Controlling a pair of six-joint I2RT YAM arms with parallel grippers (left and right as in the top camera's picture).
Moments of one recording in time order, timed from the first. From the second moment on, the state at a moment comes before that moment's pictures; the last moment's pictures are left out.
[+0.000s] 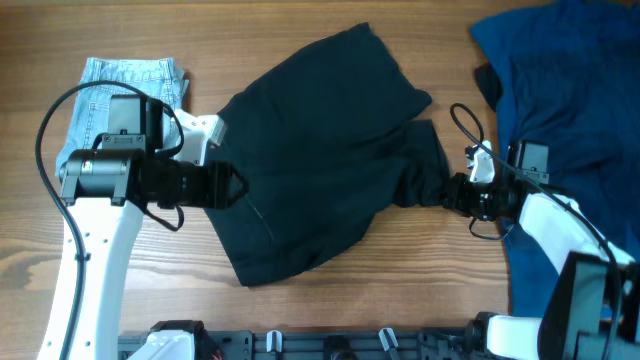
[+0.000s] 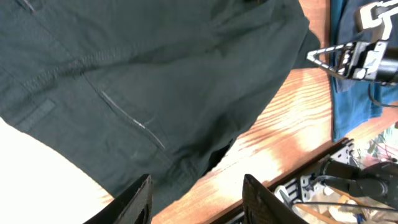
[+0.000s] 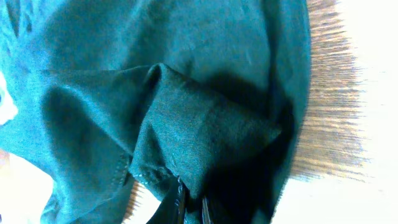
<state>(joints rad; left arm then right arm) -0.02 1.27 1.22 -1.24 0.52 0.06 -0.19 1.50 0.65 -0.42 -0.65 0.13</state>
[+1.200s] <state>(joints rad) -0.05 1.28 0.55 -0.86 0.43 -0.58 -0.19 1.19 0.65 -0.43 -0.47 0.51</state>
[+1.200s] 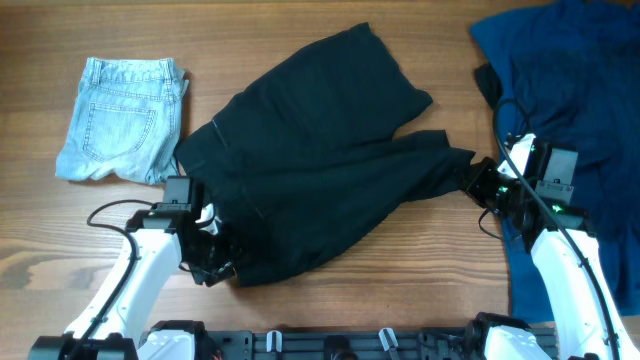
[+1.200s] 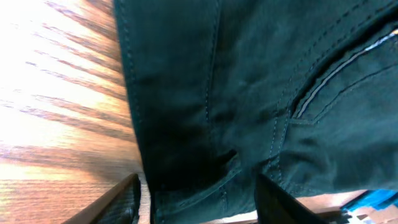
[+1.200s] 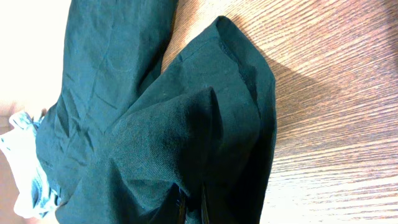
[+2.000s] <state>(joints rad) -0.12 1.01 1.41 -1.14 0.40 -0.22 -0.26 1.19 1.21 -0.78 -0.43 0.50</state>
